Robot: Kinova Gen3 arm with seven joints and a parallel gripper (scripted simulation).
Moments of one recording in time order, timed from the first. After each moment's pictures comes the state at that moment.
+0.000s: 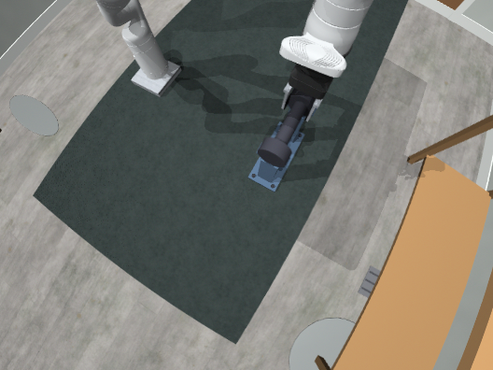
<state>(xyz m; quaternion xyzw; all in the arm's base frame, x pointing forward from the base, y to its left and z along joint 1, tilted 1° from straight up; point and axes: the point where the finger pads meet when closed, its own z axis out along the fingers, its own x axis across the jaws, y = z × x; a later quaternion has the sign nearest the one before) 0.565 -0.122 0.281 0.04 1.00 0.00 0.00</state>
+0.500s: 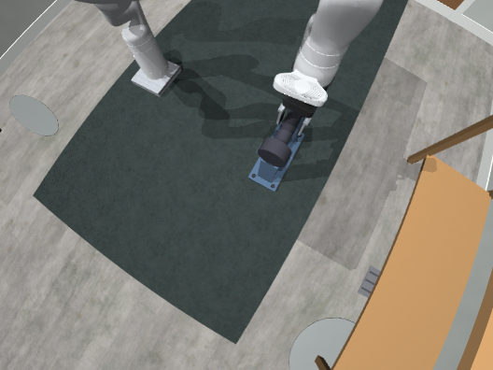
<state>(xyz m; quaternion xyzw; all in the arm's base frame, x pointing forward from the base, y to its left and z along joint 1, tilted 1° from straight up) 0.563 -0.122 0.206 0.04 1.00 0.00 0.00</state>
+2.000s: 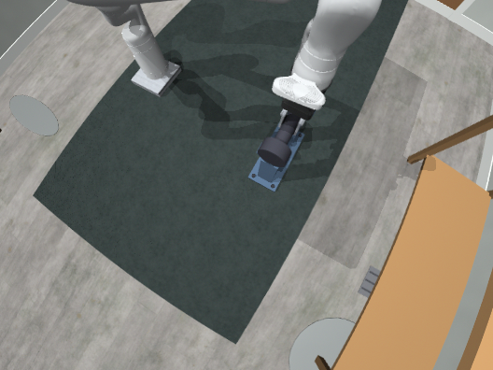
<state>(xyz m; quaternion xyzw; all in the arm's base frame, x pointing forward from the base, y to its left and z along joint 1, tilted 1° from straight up) 0.563 -0.124 0.198 0.04 1.00 0.00 0.00</state>
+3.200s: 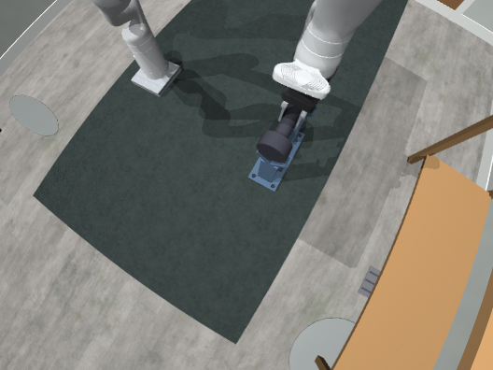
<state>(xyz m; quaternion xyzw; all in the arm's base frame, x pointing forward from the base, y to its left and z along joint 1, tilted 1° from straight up) 0.558 -0.125 0.230 0.04 1.00 0.00 -0.01</state>
